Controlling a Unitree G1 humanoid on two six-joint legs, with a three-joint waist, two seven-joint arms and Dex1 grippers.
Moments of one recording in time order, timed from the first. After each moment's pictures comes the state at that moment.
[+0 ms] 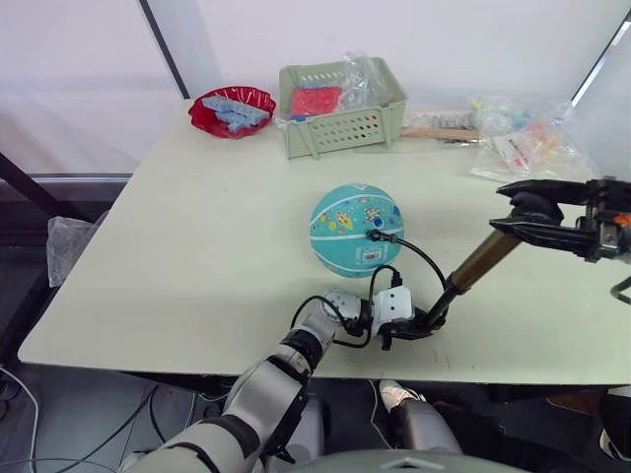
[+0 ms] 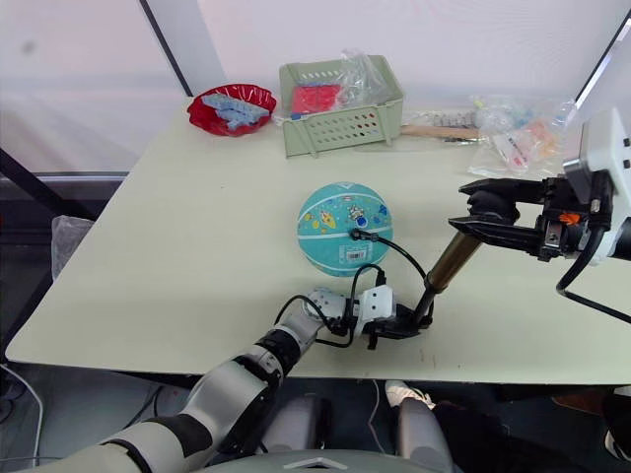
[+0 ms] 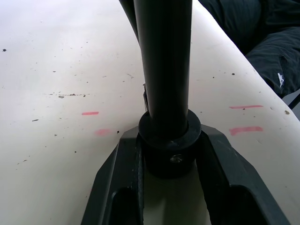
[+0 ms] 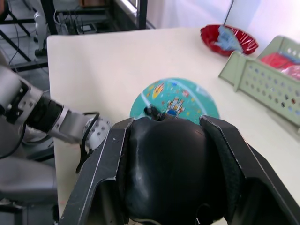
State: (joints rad) left arm -0.64 -0.03 -0.38 1.14 0.16 -0.54 -1.05; right arm -0.28 -1.12 -0.45 -0.51 1.04 0.78 0.93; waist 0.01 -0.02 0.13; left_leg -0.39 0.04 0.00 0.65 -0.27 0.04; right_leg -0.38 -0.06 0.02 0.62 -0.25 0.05
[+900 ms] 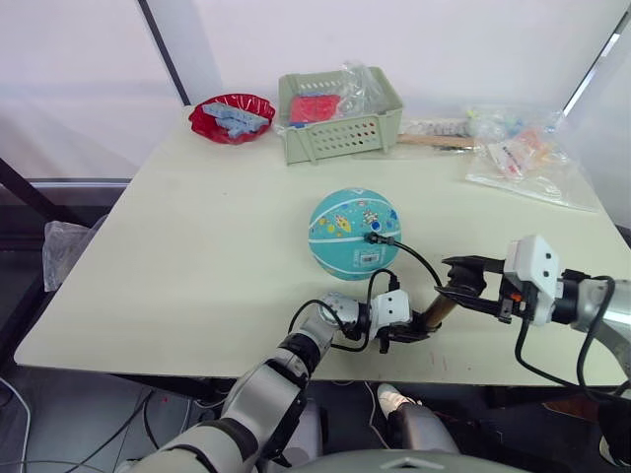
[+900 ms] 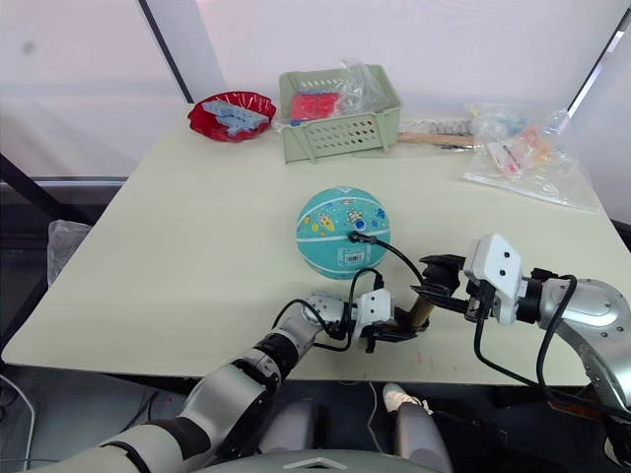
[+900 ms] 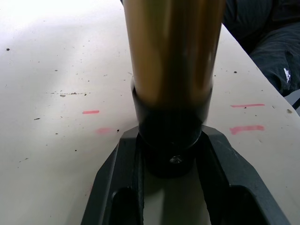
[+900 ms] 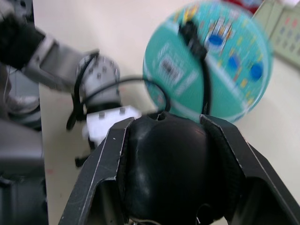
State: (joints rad) left arm -0.62 -0.02 -0.39 1.14 0.17 -0.54 -1.02; right arm 0.03 -0.86 -0.05 -0.51 0.50 0.35 0.89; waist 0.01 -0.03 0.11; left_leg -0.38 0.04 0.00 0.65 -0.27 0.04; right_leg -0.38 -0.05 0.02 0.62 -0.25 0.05
